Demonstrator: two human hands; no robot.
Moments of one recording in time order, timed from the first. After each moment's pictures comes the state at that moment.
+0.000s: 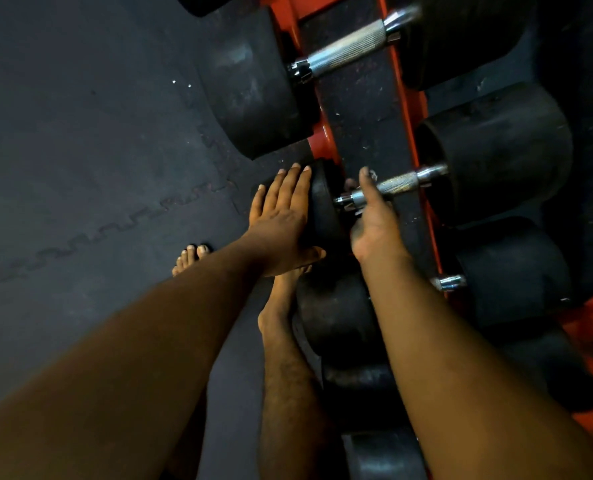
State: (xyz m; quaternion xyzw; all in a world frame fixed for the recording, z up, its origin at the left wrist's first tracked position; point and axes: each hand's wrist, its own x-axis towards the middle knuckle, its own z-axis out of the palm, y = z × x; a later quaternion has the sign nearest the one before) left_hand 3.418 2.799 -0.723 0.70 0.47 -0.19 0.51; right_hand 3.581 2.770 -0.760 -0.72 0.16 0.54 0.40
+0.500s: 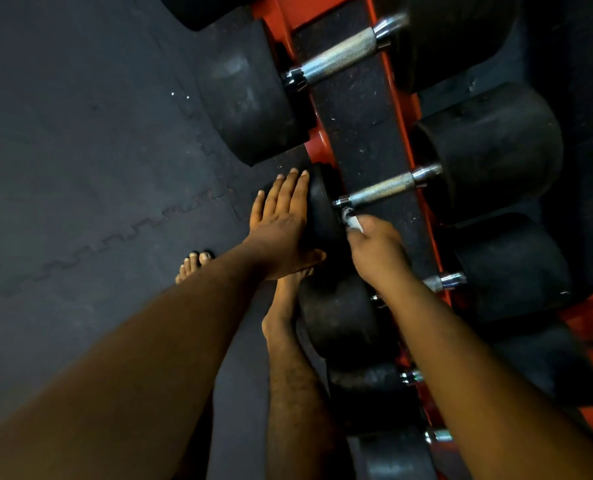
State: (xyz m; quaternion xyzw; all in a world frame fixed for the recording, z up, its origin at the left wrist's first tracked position) left_hand 3.418 2.798 -0.722 0.69 0.48 -0.19 0.50; right_hand 3.581 2.737 -0.712 -0.82 -0.33 0.47 0.00
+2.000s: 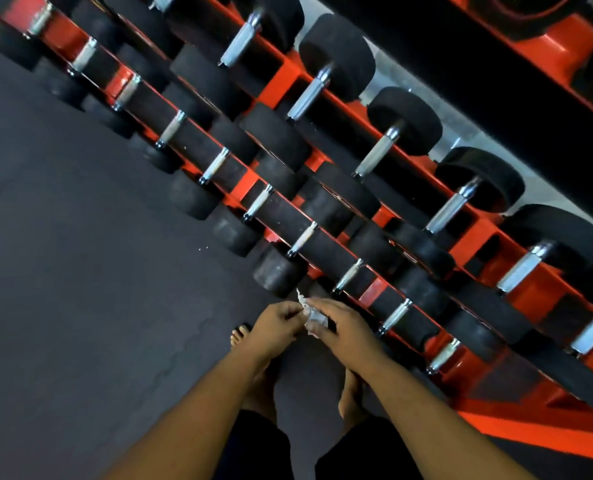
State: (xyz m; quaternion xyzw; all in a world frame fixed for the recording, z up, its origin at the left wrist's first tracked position) left_hand 3.385 2.708 -0.357 0.49 0.47 -0.10 0.73; right_hand 3.520 2.591 -0.355 -0.76 -0.36 0.46 0.26
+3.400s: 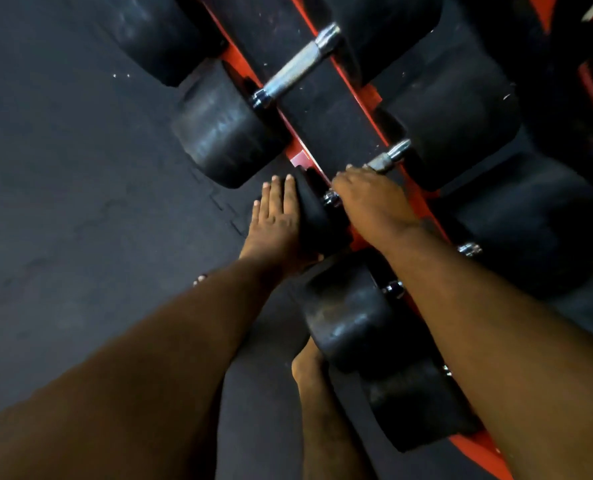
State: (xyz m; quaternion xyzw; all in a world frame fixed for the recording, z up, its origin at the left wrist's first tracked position) left_hand 3.476 2.582 -0.708 0.75 0.50 -0.17 0.40; right_hand 3.656 2.551 -0.725 -0.68 -0.72 0.14 -0.05
